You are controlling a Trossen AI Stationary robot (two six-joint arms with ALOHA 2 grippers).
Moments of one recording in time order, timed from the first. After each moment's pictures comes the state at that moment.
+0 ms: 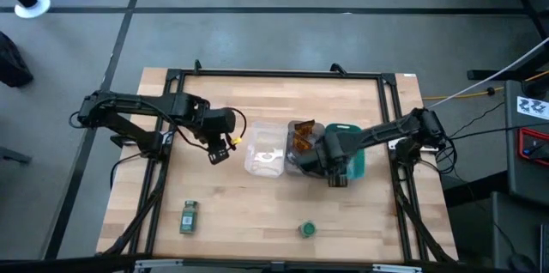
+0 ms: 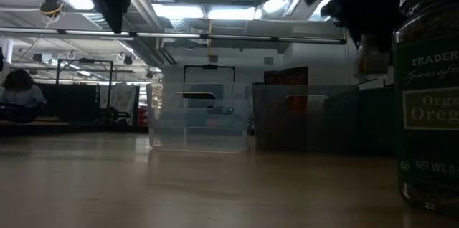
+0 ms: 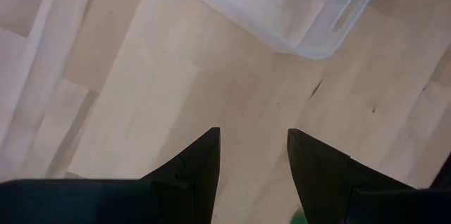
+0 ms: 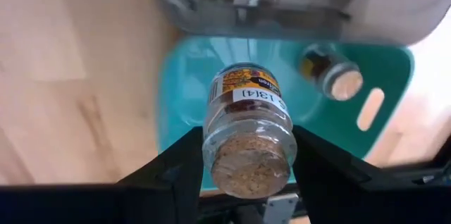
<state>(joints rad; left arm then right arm) -0.03 1.33 1.28 -1.25 -0.03 -0.50 0.26 1.81 1.60 -1.57 0.11 0.27</state>
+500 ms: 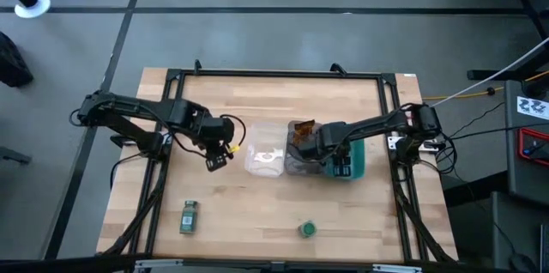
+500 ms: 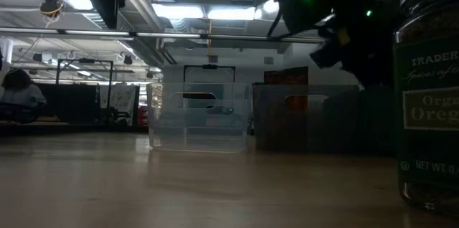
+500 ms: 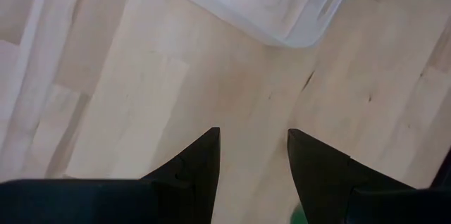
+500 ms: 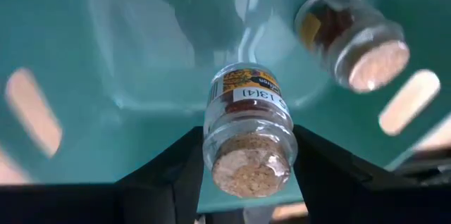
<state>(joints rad) -0.12 1.33 1.28 -1.24 -0.06 -0.52 0.11 1.81 1.30 -1.44 0.10 0.12</state>
